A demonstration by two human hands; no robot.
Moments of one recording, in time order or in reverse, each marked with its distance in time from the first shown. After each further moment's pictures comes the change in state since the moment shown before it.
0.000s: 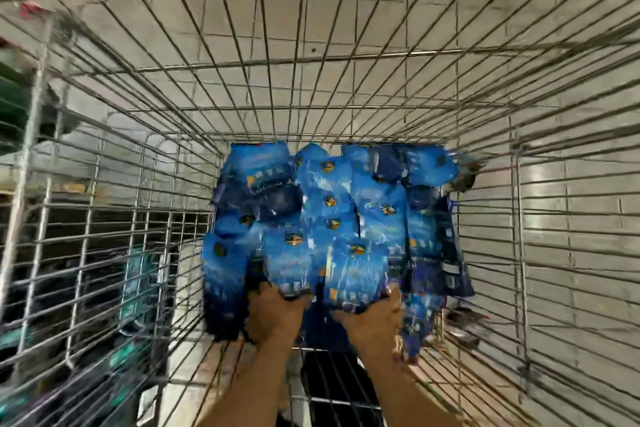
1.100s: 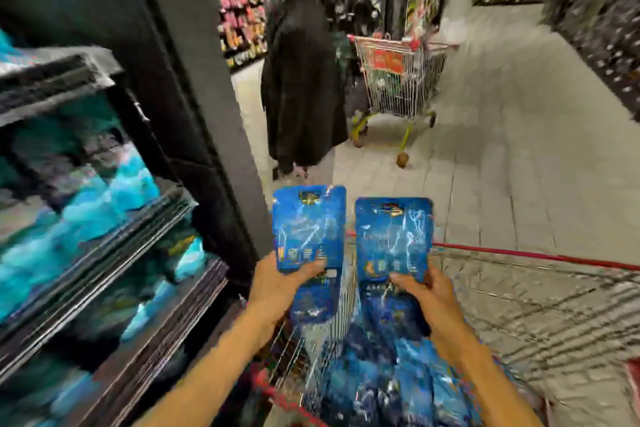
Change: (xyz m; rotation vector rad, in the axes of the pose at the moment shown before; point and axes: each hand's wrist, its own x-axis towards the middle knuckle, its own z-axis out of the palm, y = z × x) left_hand -0.335 -0.058 -0.448 -0.999 0.278 0.883; right_hand -0.413 -0.157 -0.223 0.609 -0.480 -1.131
